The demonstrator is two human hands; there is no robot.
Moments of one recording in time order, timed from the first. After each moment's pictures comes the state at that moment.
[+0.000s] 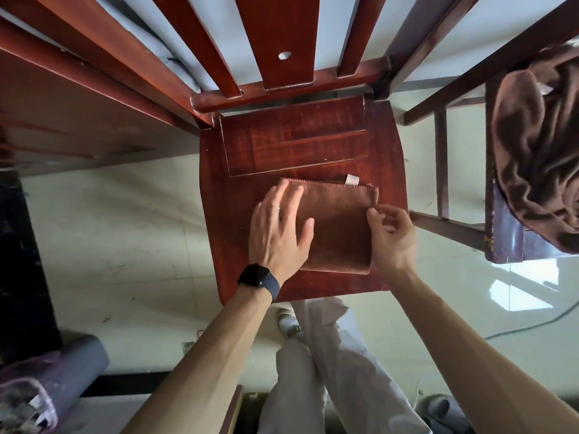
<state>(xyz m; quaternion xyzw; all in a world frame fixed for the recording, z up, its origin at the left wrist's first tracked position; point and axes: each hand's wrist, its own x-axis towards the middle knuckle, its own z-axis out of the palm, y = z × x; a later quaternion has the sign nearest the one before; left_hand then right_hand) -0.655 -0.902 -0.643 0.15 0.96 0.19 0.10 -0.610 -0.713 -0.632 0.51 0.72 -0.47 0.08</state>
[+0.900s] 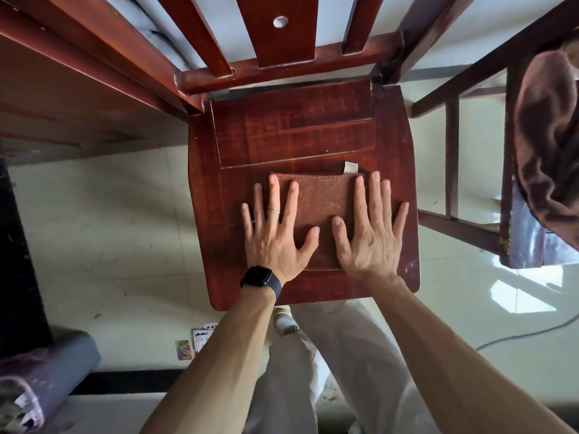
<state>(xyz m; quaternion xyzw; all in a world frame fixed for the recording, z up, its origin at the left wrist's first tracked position) -0.634 -0.903 -0.681 0.12 0.98 0.09 0.15 -0.594 -0.734 -0.678 0.17 0.96 -0.18 0.13</state>
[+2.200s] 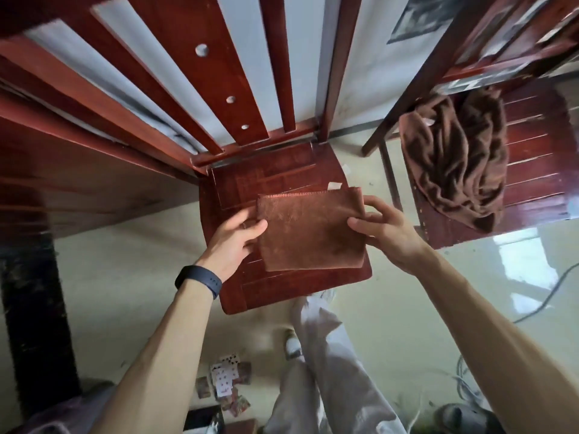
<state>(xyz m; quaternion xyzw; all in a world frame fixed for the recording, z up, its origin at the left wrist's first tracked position) -0.701 -0.910 -0.496 -0.19 0.64 0.61 0.43 -0.604 -0.630 -0.491 0.33 0.57 -0.72 0.22</state>
